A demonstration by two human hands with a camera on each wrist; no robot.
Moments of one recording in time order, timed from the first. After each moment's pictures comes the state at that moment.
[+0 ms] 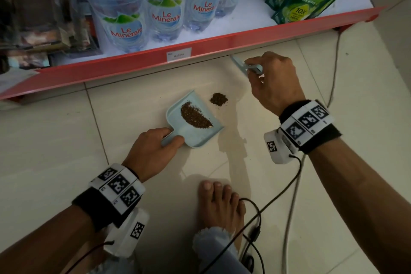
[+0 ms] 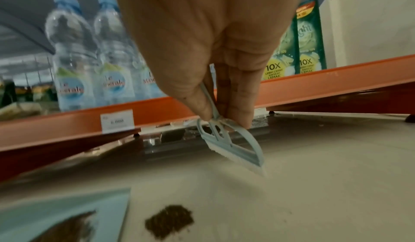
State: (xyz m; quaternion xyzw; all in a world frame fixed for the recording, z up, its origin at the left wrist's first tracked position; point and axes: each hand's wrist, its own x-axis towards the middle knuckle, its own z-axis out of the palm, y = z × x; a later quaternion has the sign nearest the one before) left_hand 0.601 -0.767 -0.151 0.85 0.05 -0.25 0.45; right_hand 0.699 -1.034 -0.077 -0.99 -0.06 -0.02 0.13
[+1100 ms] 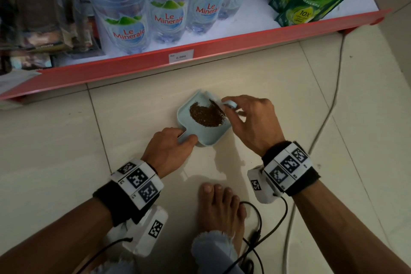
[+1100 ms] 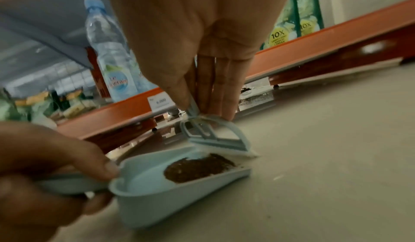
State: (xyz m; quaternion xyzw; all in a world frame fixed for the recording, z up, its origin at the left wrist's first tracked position) left_hand 0.610 -0.797 -0.142 0.85 0.07 -0.29 0.43; right_hand 0.638 -1.003 -0.107 -0.96 -0.10 -0.02 0.26
